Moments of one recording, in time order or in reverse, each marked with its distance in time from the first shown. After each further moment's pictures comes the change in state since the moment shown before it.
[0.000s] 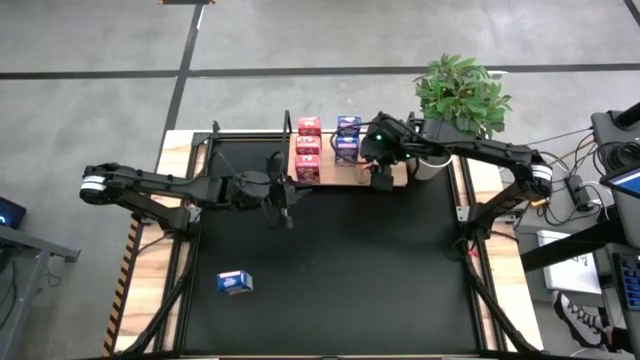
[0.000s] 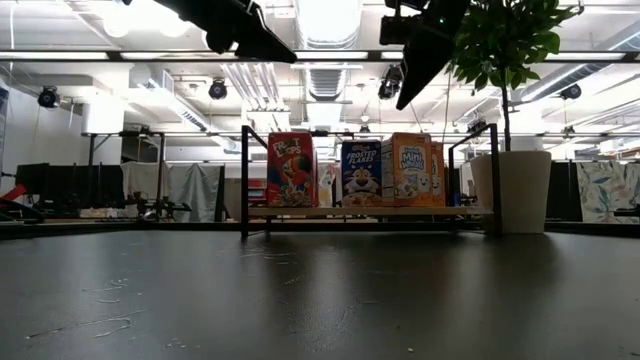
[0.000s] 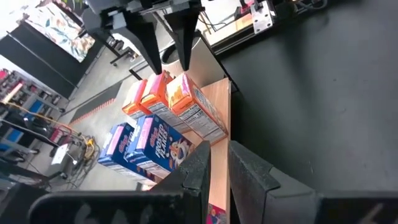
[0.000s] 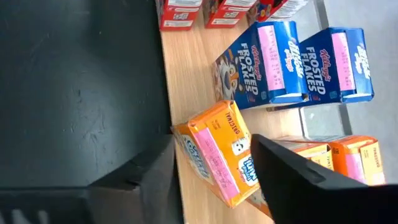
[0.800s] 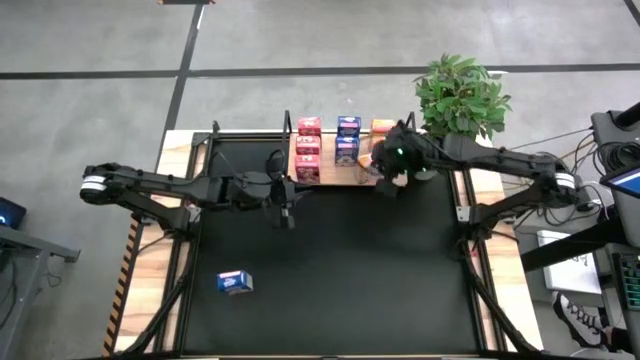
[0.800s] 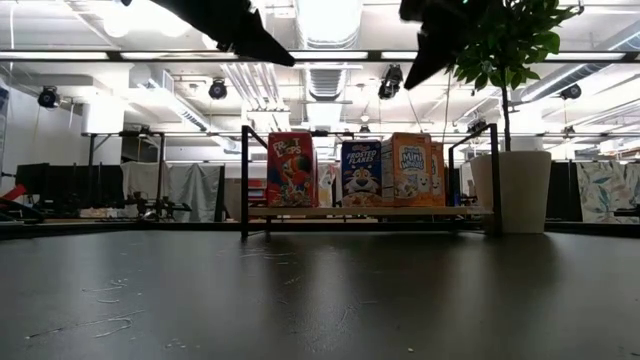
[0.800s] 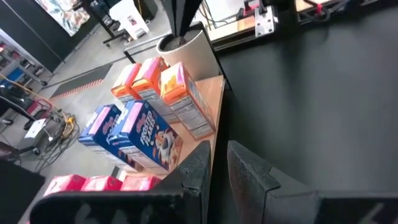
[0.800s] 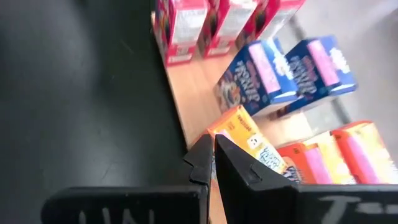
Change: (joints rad) left arm 0.000 0.002 0.000 -0.021 0.003 -0.173; right arm 0.101 -0.201 -0.195 0.182 0.087 0.191
